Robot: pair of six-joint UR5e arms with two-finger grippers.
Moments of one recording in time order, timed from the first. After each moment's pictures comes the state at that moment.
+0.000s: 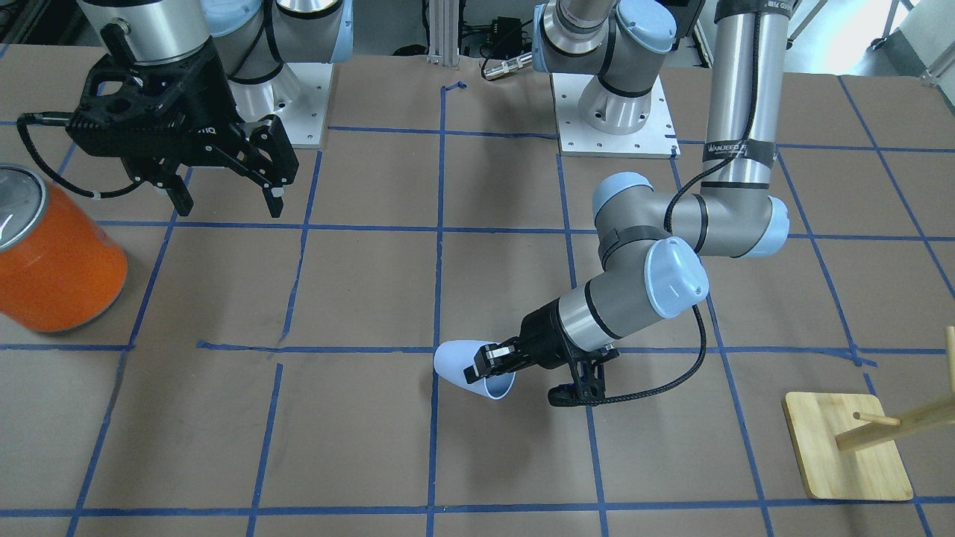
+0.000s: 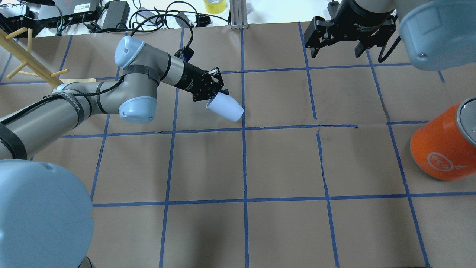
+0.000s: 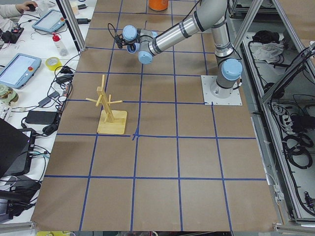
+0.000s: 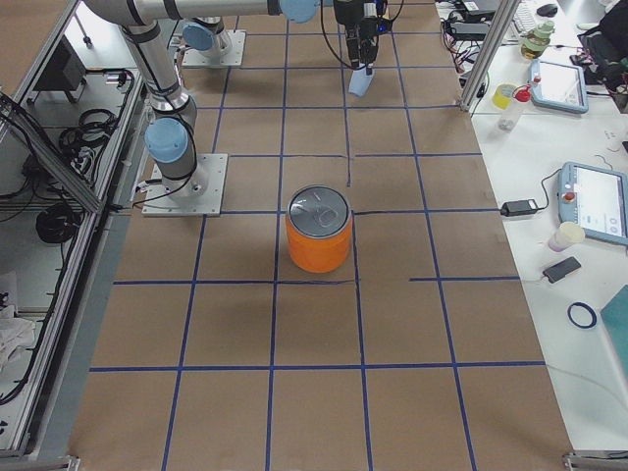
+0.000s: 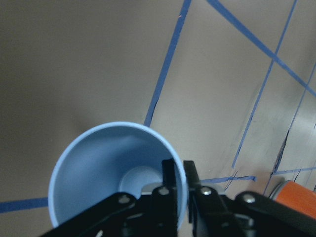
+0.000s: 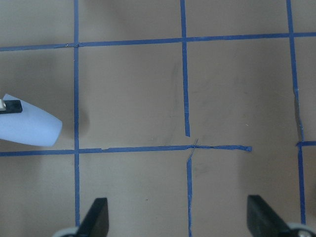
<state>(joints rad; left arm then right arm) -1.59 -2.04 -1.71 -0.77 0.91 -0.45 1.63 -1.57 1.54 -1.74 -1.56 0.09</state>
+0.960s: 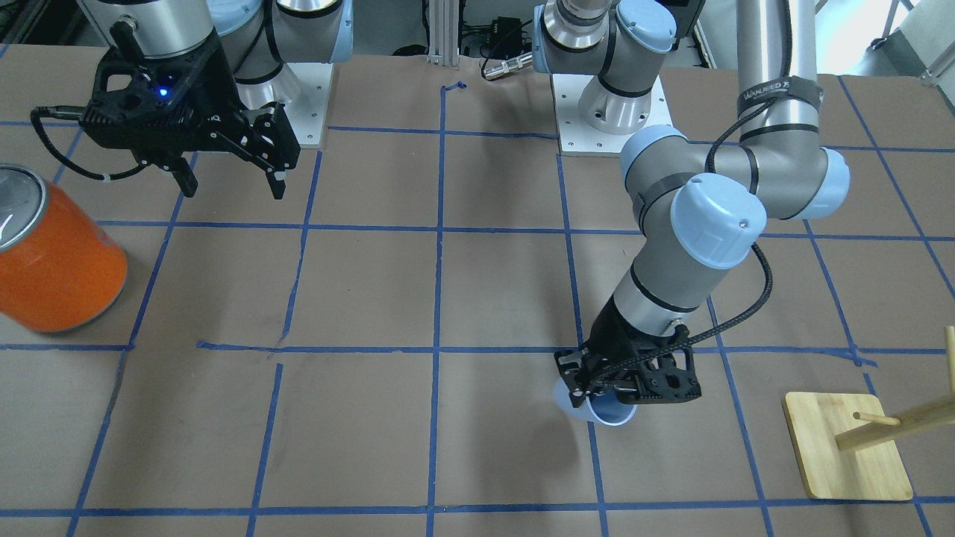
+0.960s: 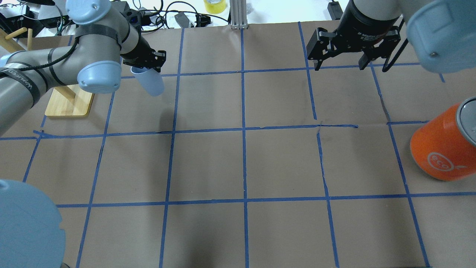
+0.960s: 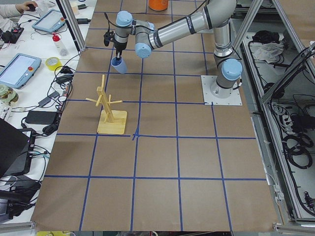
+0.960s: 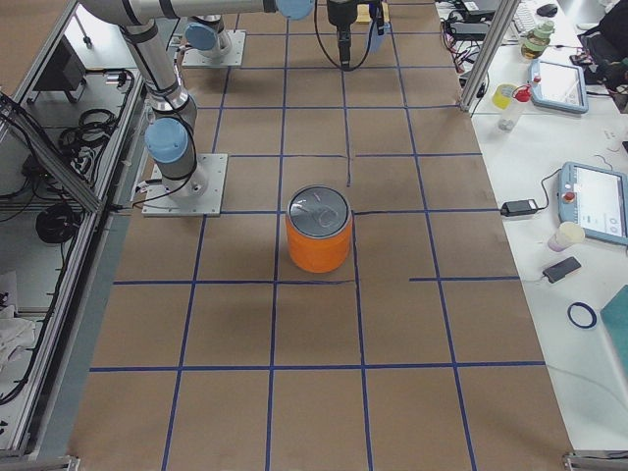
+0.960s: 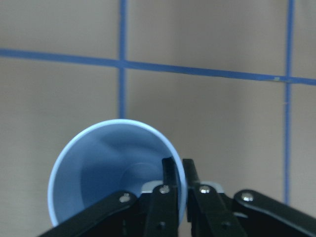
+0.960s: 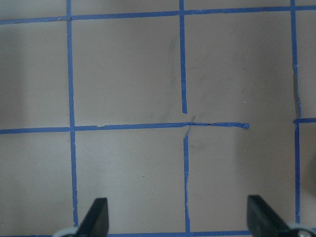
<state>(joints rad) -1.48 -1.97 -1.62 -0.84 1.48 0.15 1.63 -1.58 1.55 -1.68 -1.56 0.08</state>
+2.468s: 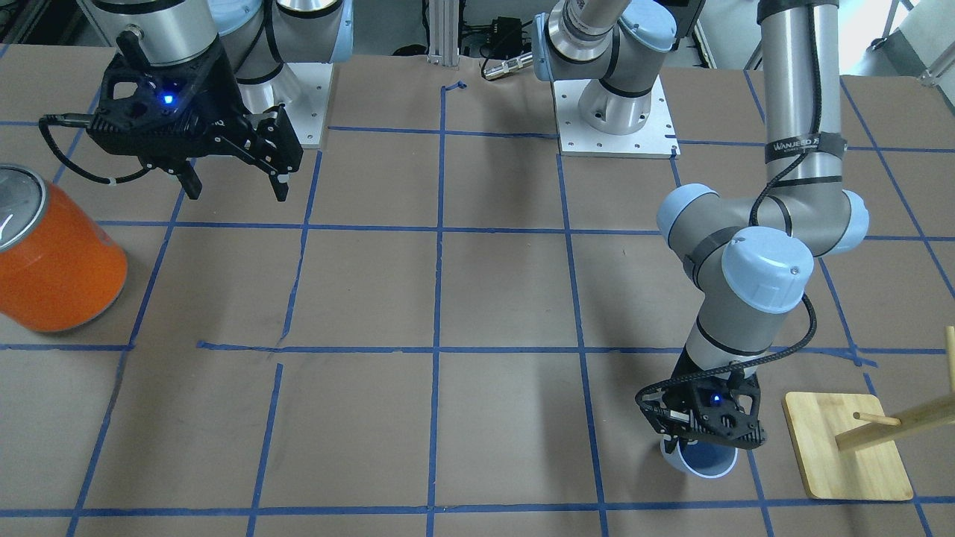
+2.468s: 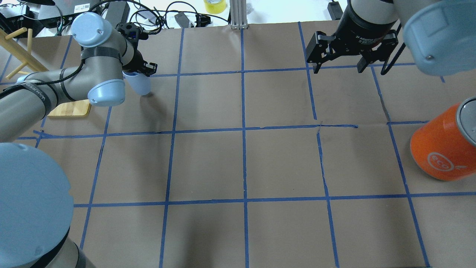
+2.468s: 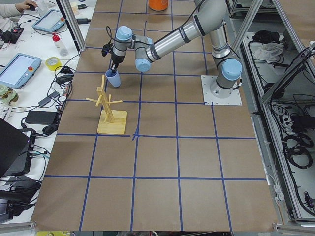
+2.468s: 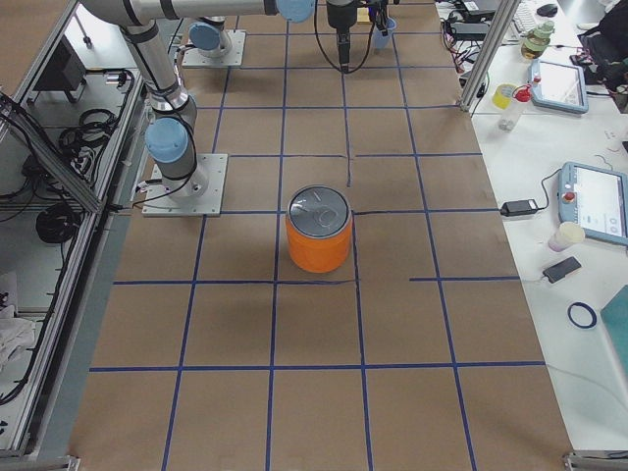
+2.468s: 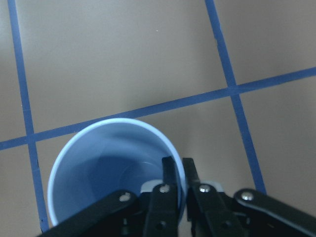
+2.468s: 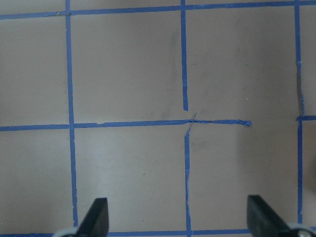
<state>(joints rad) -1.46 -2.06 -1.69 -0.60 1.53 0.32 1.63 -1.58 1.56 -1.68 -1.56 0.08</state>
